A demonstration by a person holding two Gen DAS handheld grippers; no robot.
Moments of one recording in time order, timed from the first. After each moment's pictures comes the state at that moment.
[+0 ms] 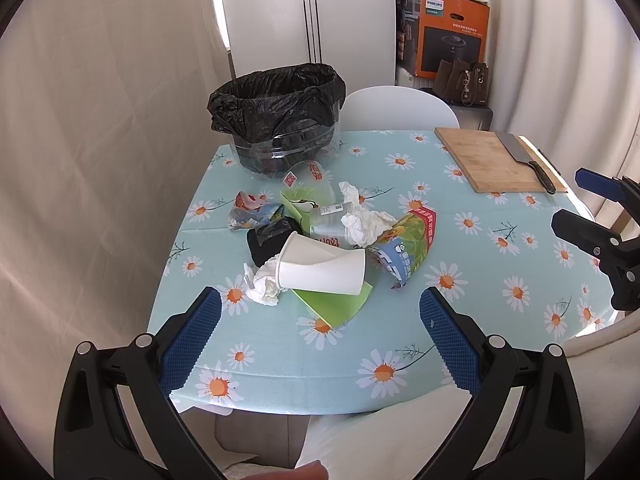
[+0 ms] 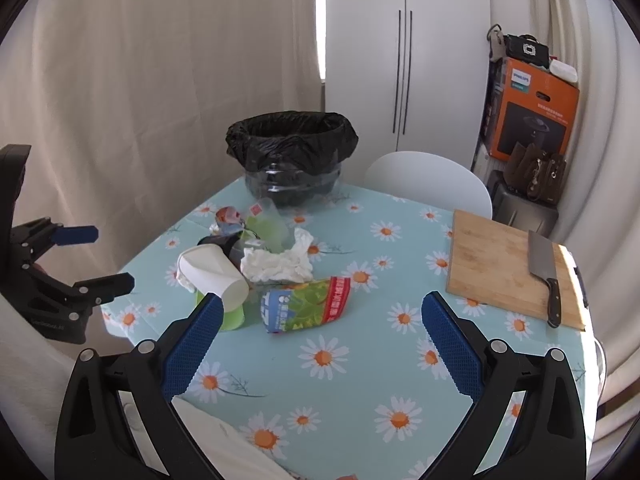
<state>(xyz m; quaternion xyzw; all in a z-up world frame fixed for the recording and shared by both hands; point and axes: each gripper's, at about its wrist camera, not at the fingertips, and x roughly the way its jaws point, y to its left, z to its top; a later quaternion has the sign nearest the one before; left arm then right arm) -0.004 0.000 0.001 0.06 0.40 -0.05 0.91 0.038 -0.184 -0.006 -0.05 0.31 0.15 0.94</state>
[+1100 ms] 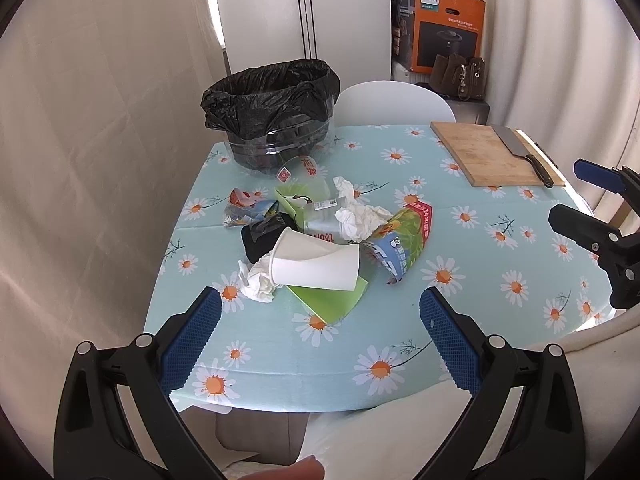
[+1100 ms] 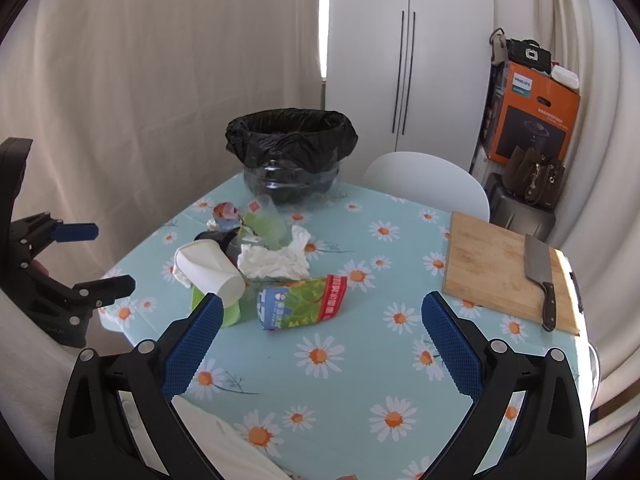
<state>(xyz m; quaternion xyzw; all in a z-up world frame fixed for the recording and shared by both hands) -0.003 -0.007 -0.007 0.07 0.40 -0.05 0.91 0.036 -0.183 -0.006 -0.06 0.31 0.15 0.94</state>
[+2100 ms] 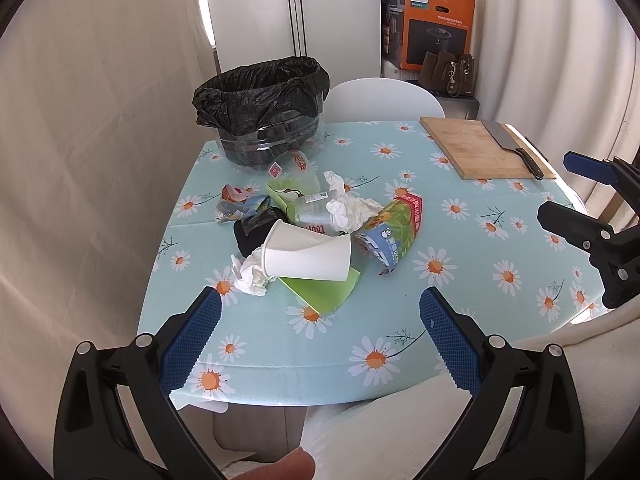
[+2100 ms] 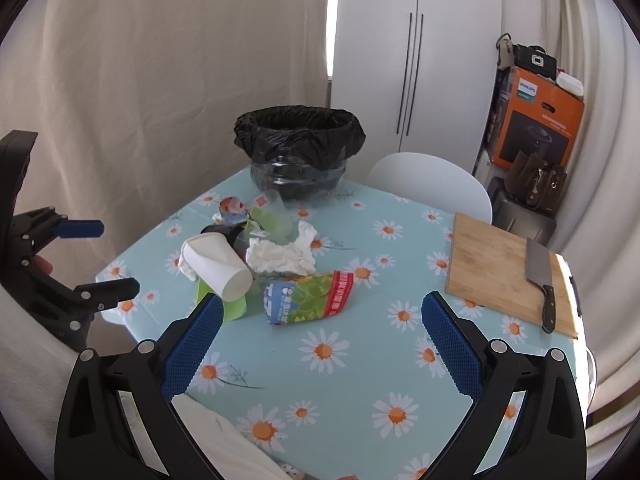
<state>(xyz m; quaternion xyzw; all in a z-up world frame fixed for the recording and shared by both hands) -0.015 -0.006 -0.008 0.07 0.40 -0.07 0.91 0.027 -0.173 -0.007 -0.08 0.31 0.15 0.93</state>
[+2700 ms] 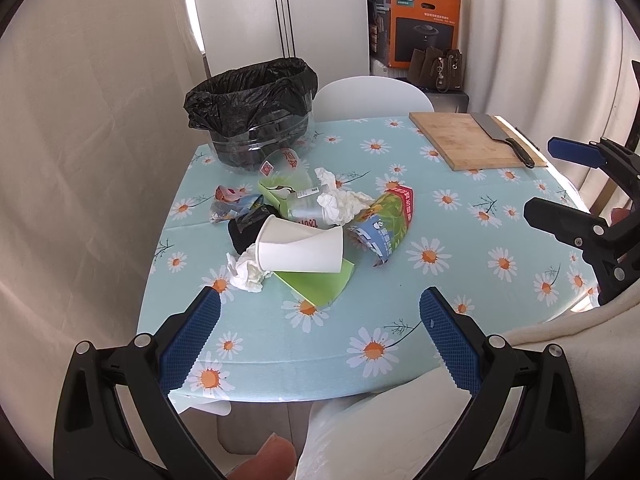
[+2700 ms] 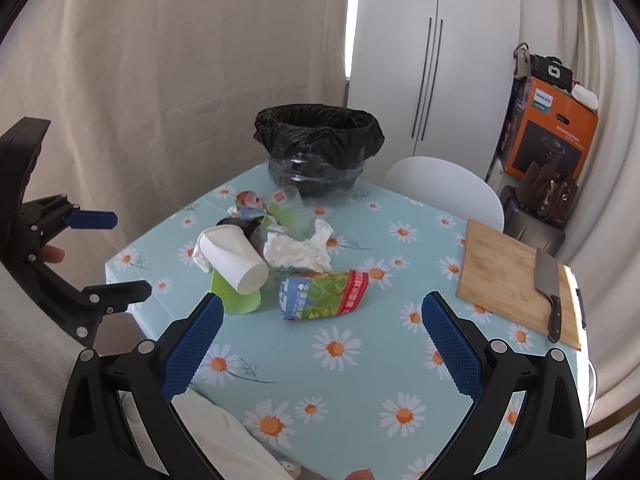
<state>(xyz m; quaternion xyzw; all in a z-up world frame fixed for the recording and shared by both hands) -0.025 -0.009 -0.013 0.09 0.40 -0.09 0.91 0.019 -0.160 -0.009 -0.10 0.31 0.17 0.93</state>
